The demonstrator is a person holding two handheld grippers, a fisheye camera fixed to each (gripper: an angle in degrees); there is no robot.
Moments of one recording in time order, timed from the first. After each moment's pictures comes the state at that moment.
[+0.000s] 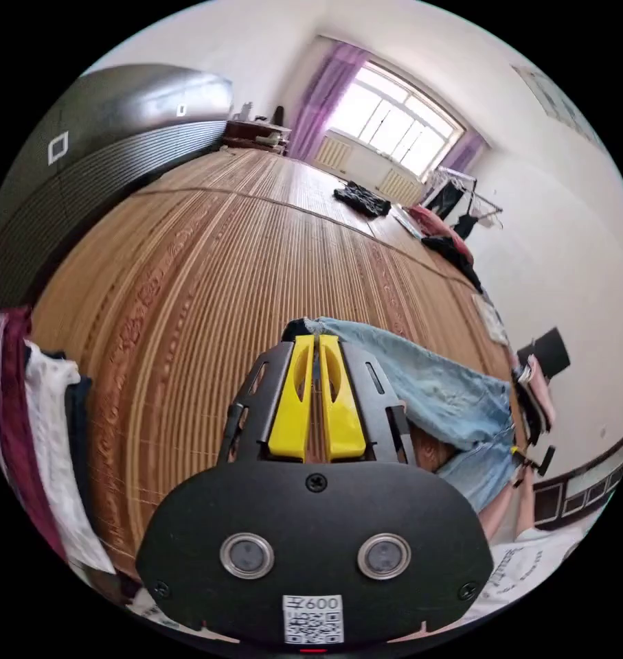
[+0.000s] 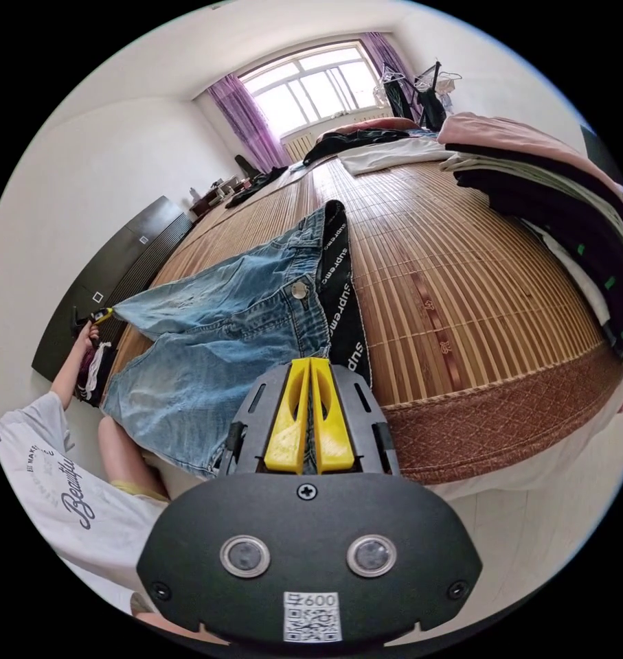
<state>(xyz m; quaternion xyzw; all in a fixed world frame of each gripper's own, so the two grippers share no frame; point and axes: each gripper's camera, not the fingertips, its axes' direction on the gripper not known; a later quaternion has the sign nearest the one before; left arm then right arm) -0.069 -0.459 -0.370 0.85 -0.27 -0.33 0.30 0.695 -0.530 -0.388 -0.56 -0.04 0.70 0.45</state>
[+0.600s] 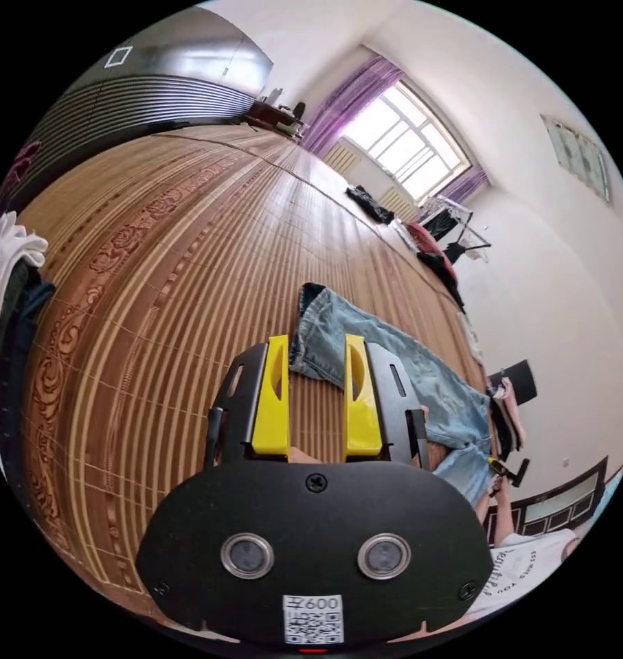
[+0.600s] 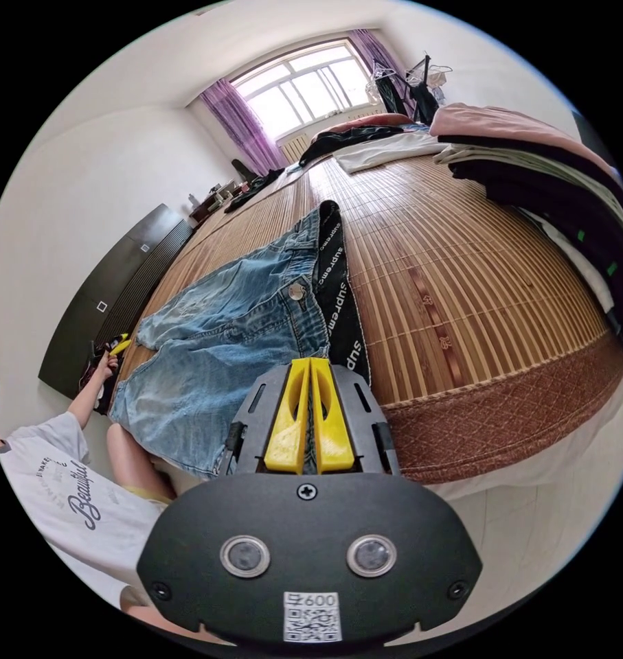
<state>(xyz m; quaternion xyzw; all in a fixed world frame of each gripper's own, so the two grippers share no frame) -0.069 -0.586 -0.398 0.90 -0.16 -0.31 0.26 0.760 -0.476 -0.403 -0.55 -0.03 0.71 0.44</state>
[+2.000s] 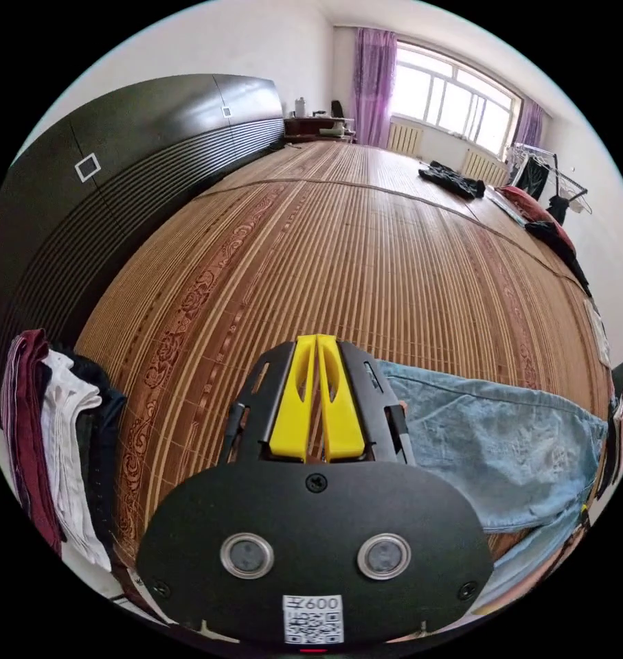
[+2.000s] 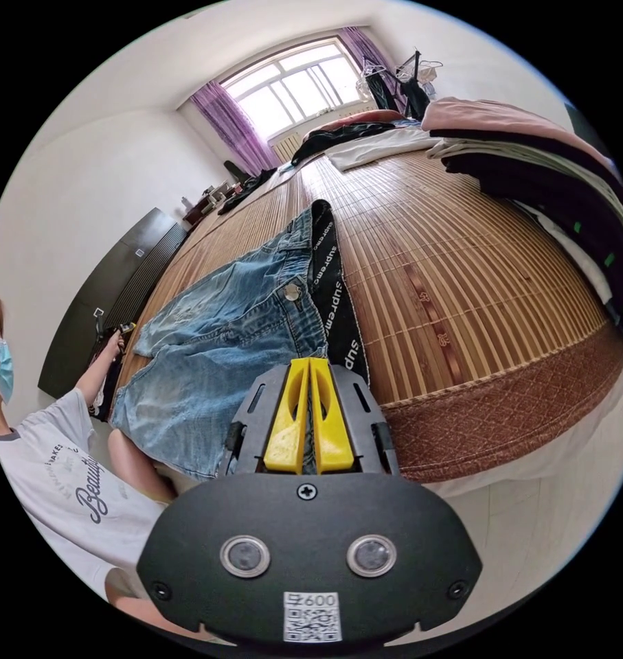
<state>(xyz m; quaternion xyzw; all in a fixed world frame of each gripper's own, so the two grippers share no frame) -0.146 -0.610 -0.582 0.79 -0.24 -0.52 0.22 0.883 -0.489 -0.387 -0.56 -0.02 0.71 0.43</state>
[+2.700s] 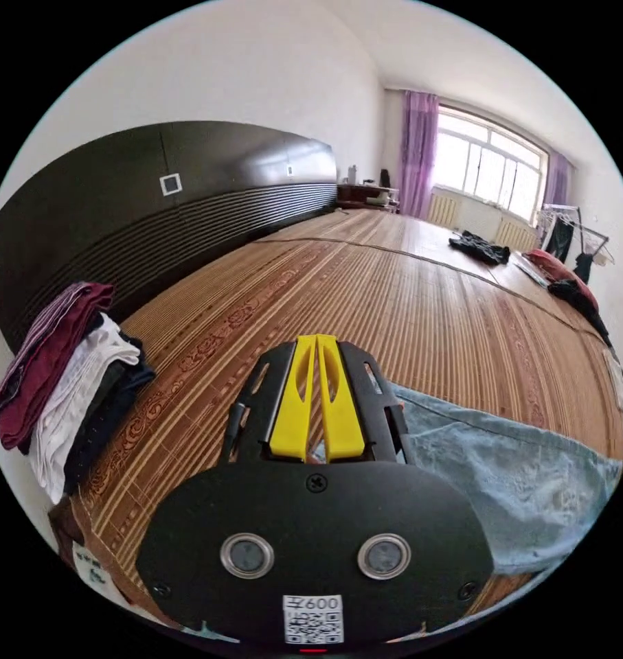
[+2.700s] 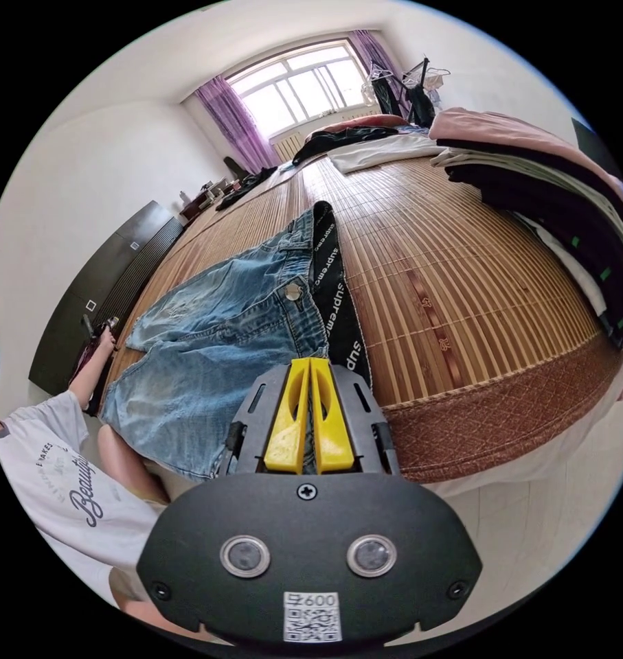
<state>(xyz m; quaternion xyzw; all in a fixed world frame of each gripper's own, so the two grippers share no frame) -0.245 -0.647 -0.488 0.79 -0.33 -0.51 0.08 0.869 -0.526 -0.363 -0.57 -0.02 0.70 0.44</state>
